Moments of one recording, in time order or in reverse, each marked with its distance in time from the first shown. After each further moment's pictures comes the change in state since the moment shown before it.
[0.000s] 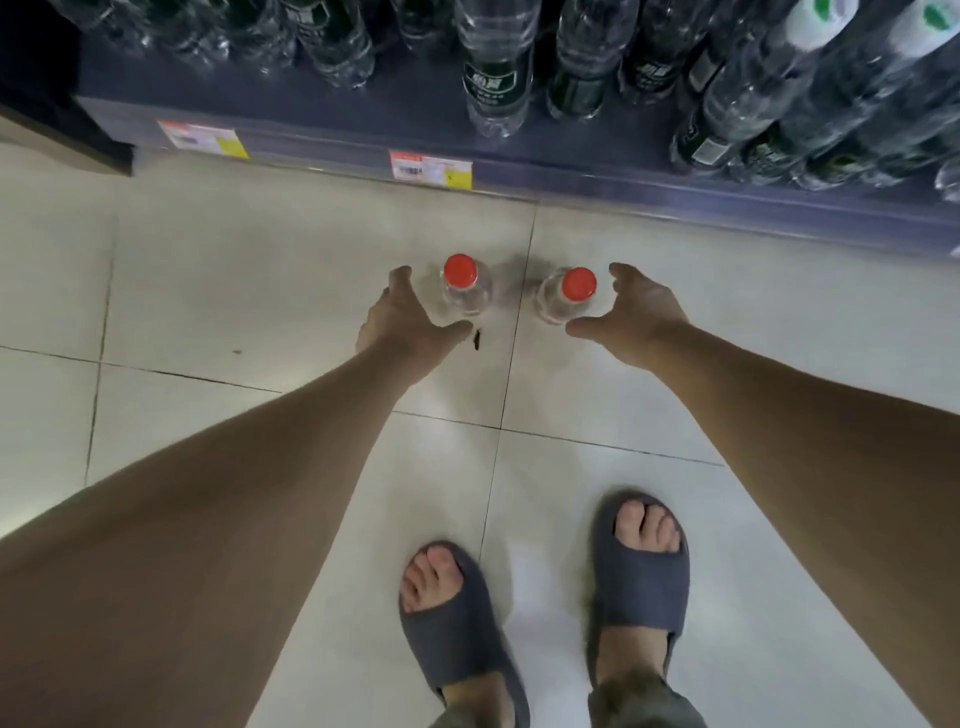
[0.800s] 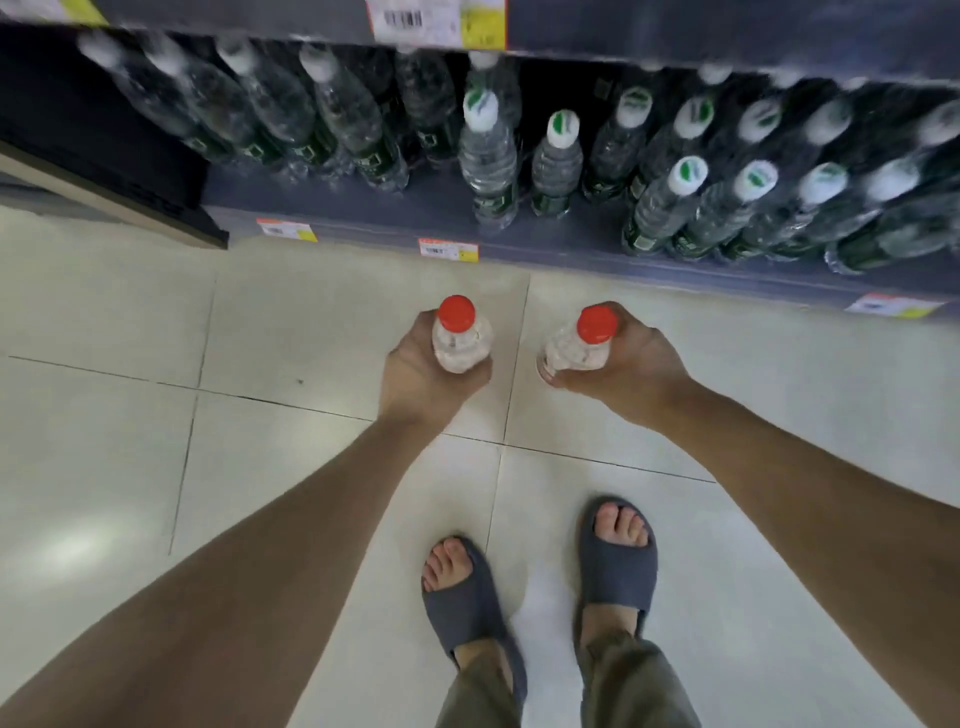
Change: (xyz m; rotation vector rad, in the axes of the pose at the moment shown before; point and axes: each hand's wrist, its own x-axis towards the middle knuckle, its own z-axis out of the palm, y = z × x) left_hand -0.117 0.047 -0.056 -0.342 0.234 0.172; right_hand -0.119 -0.028 -0.084 0.300 0.007 -0.228
